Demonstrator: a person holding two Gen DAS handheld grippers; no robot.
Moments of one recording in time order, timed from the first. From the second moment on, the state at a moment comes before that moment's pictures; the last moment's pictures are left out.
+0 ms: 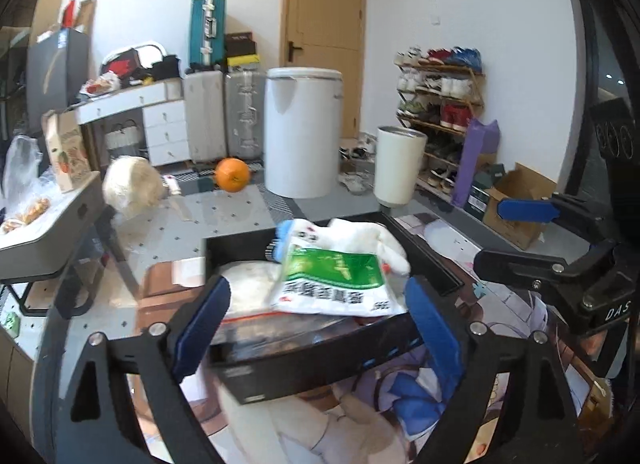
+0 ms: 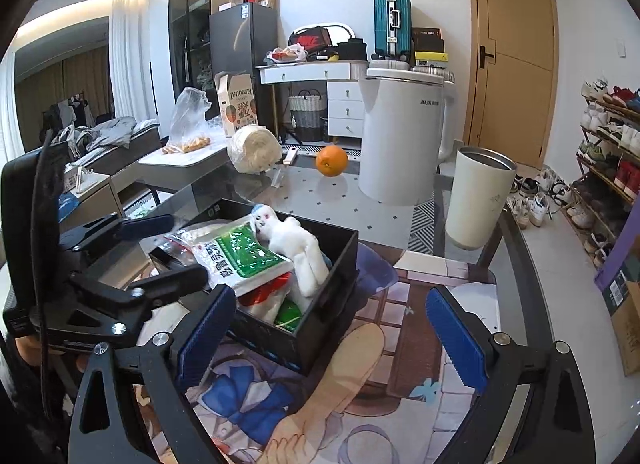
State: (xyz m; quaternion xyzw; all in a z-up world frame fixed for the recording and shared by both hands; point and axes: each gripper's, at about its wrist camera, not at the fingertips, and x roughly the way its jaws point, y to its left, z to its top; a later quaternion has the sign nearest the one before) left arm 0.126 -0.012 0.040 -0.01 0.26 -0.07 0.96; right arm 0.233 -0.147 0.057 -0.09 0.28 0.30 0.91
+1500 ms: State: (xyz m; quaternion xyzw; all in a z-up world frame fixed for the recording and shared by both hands) left arm 0.081 0.023 0.029 -0.02 0.20 0.04 0.98; right arm 0.199 -0.126 0.028 -0.07 0.20 0.32 0.92
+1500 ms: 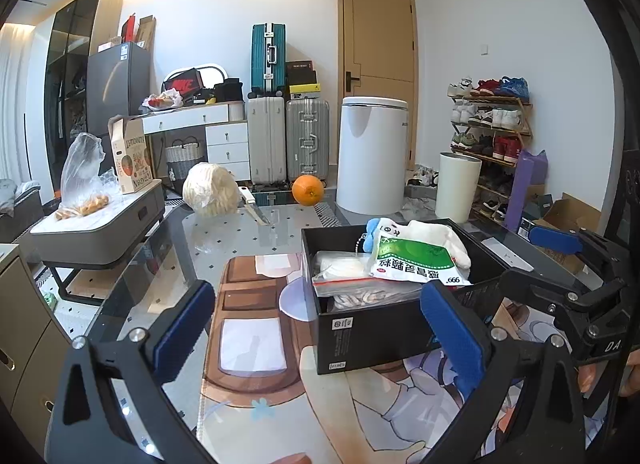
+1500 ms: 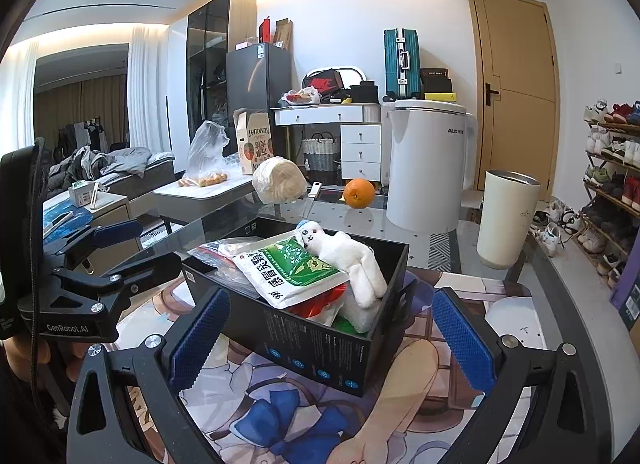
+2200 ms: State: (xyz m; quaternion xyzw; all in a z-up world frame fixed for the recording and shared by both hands) left arm 0.083 0.023 0.029 -0.02 0.20 0.03 0.98; right arm 0.197 -0.127 0.029 -0.06 0.19 0.32 0.93
